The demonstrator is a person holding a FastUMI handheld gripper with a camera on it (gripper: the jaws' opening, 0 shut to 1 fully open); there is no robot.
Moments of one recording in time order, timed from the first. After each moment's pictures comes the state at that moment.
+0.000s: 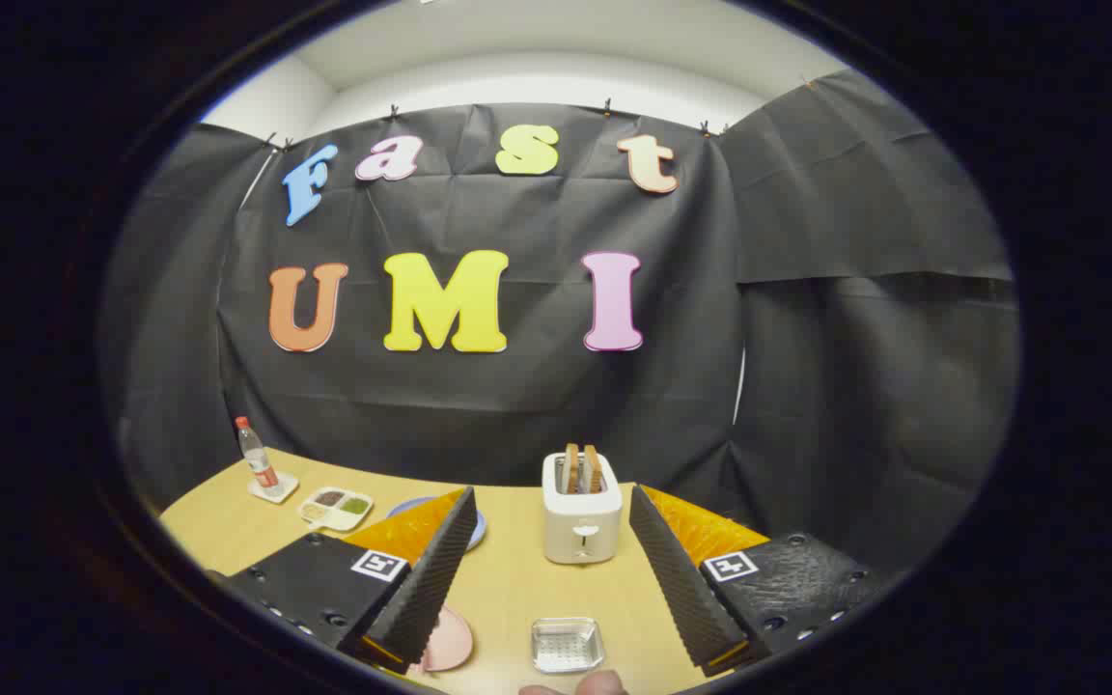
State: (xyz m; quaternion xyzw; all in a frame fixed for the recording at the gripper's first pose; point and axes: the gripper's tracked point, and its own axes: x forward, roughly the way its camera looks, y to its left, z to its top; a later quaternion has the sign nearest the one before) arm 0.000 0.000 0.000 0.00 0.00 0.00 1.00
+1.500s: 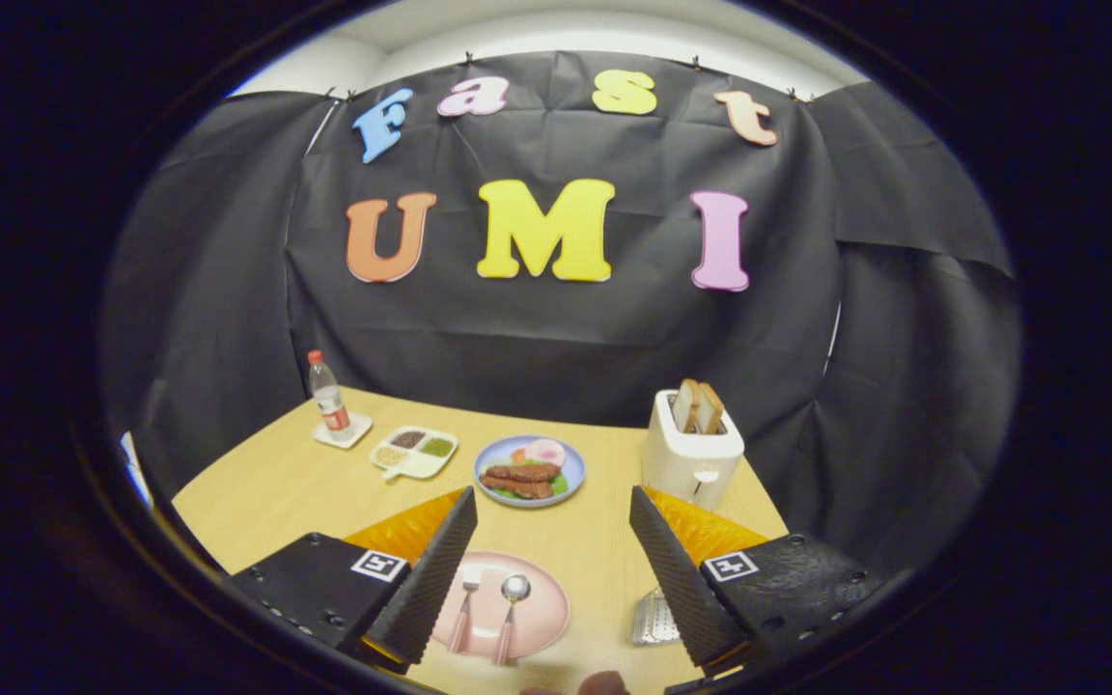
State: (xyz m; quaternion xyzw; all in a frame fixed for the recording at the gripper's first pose) arm 0.005 0.112 -0.088 -0.05 0.12 0.09 0.99
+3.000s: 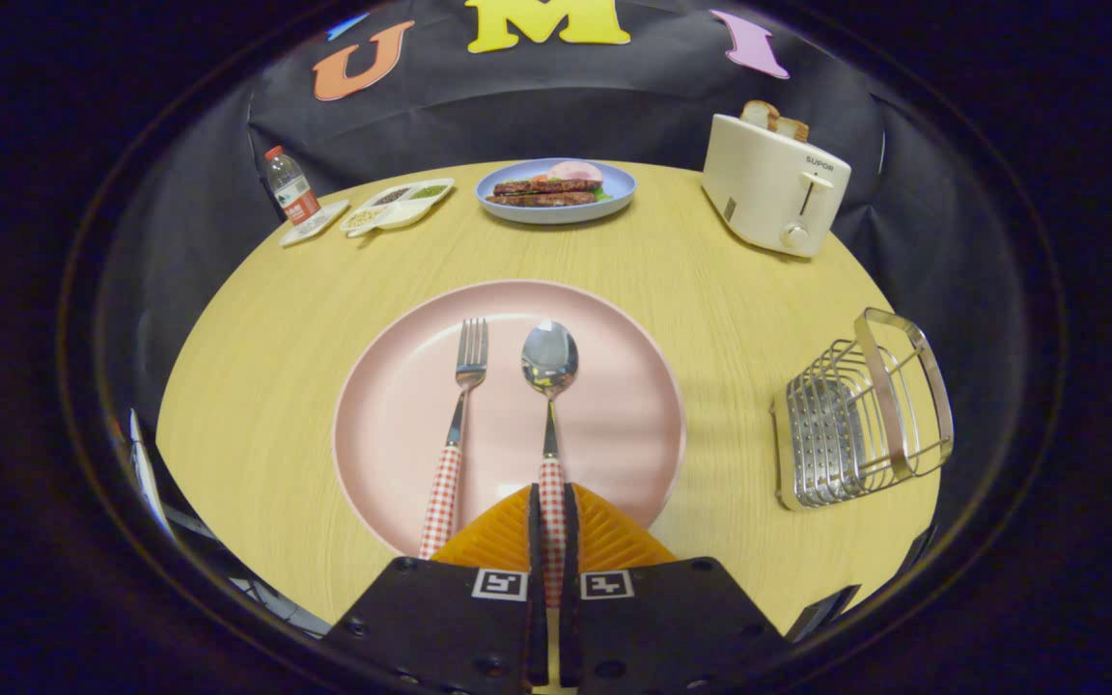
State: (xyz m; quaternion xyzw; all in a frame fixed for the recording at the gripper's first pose) arm -0.007 0.134 -0.339 -0.04 0.43 0.08 0.90
